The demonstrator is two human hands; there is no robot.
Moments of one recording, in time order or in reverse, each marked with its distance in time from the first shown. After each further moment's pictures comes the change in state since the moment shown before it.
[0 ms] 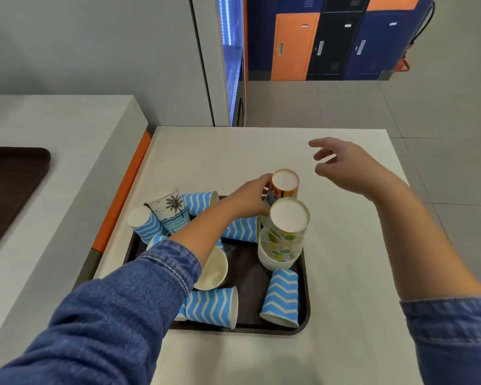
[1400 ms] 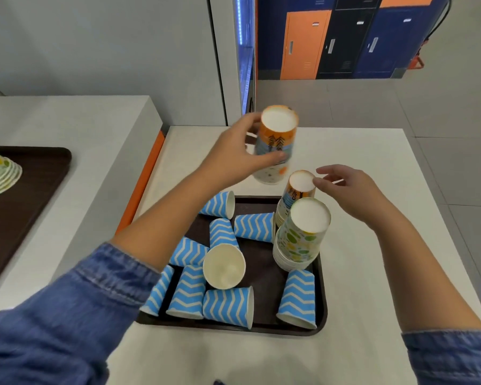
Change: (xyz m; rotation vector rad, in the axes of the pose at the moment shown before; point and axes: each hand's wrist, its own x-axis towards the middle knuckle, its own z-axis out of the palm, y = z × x) left_hand -0.064 0.055 -0.090 -0.072 0.417 0.194; right_hand -0.015 0.015 0.045 0.134 0.060 0.059
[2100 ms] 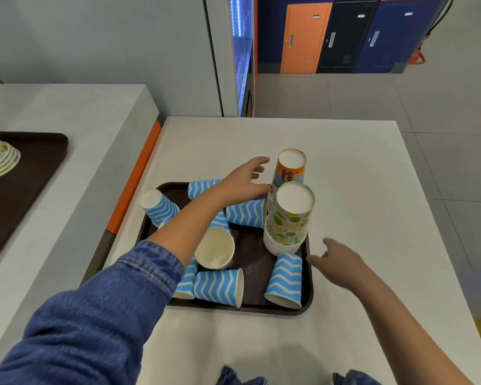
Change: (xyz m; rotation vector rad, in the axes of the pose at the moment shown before) left_hand -0.017 -0.054 0.068 -0.079 -0.280 -0.309; right_hand -0.093 0.073 0.056 -0.390 -0.309 0.357
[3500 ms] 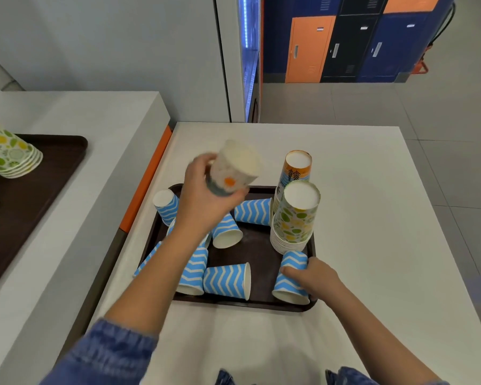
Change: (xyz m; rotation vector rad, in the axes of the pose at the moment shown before) left_hand -0.114 0.009 -0.021 -0.035 0.660 0.113; right_hand -0.002 -0.016 0.061 0.216 -0.053 0.074
